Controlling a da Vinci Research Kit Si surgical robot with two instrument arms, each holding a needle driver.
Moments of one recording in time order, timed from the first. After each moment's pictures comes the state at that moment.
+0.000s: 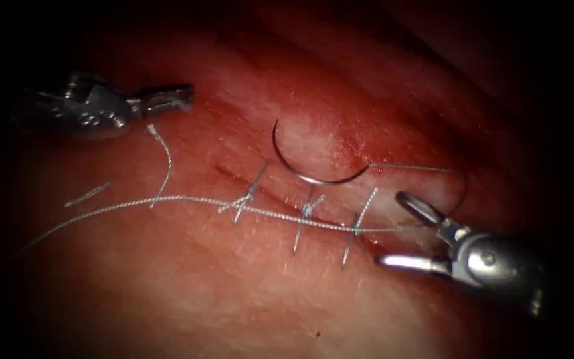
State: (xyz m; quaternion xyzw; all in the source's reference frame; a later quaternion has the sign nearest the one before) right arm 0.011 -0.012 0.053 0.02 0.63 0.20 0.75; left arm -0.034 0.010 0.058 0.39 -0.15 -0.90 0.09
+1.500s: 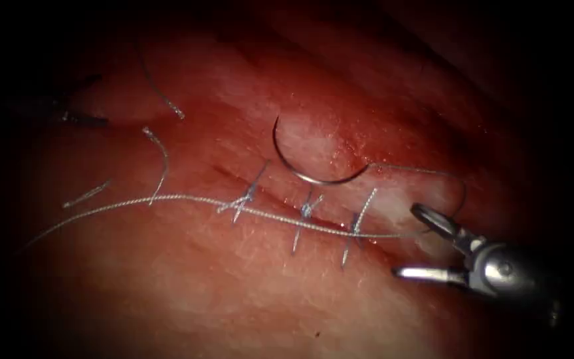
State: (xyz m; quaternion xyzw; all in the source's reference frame) right arm 0.010 -0.013 0.053 0.03 0.63 0.20 0.75; left arm -0.018 0.009 0.072 0.34 0.04 -0.93 -0.11
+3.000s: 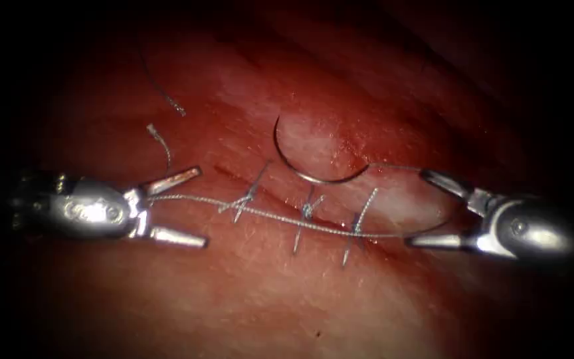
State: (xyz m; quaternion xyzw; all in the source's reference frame) right arm 0.010 -0.008 0.049 0.02 0.53 0.12 0.84; left arm -0.037 -0.001 0.052 0.56 0.10 -0.81 -0.10
